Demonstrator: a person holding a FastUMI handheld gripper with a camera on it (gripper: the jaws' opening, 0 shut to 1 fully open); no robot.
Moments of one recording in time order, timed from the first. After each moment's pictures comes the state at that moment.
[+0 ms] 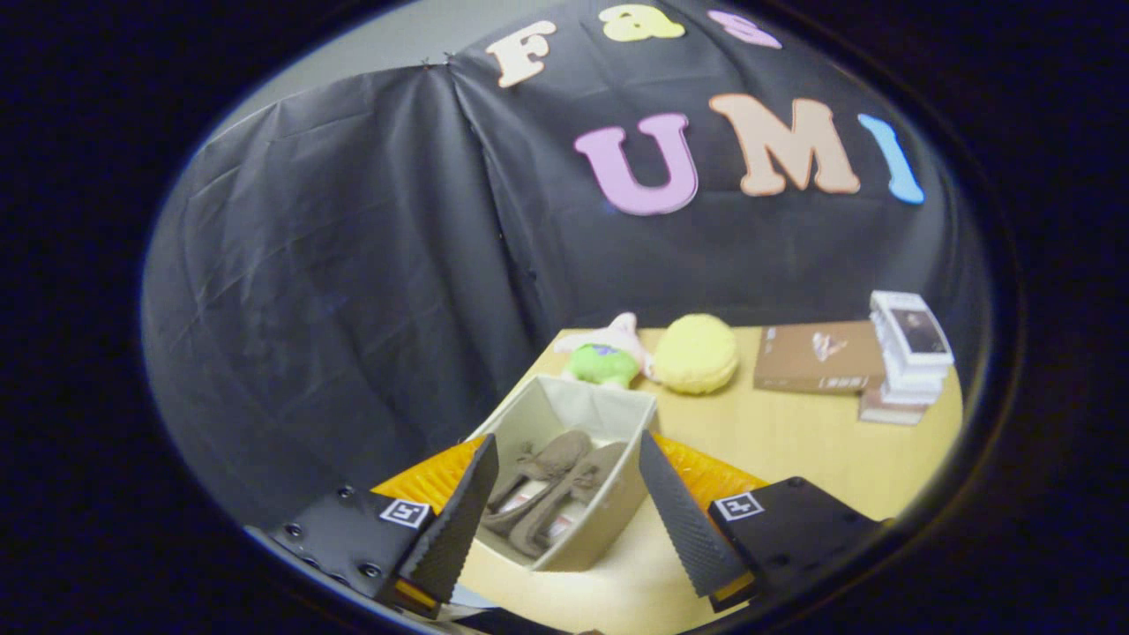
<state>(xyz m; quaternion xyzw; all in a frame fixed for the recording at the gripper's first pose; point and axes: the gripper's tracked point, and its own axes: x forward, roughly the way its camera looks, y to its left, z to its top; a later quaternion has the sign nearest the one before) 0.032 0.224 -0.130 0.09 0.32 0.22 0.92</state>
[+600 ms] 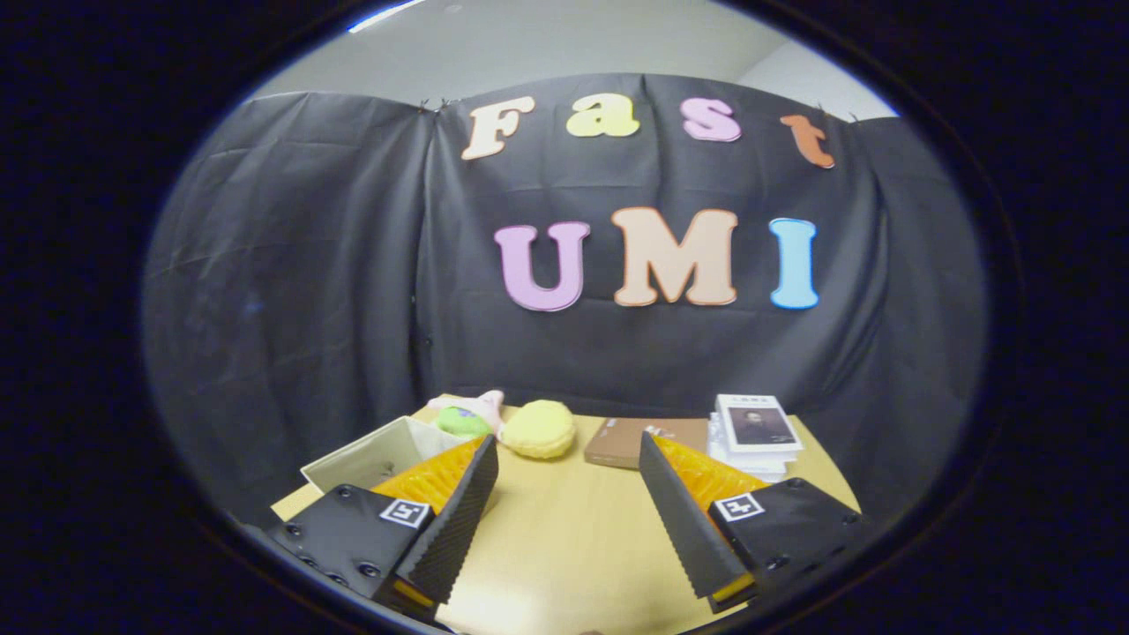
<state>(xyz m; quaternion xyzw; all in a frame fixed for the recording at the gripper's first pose) 0.013 0.030 -0.063 0.01 0.18 0.08 0.98</state>
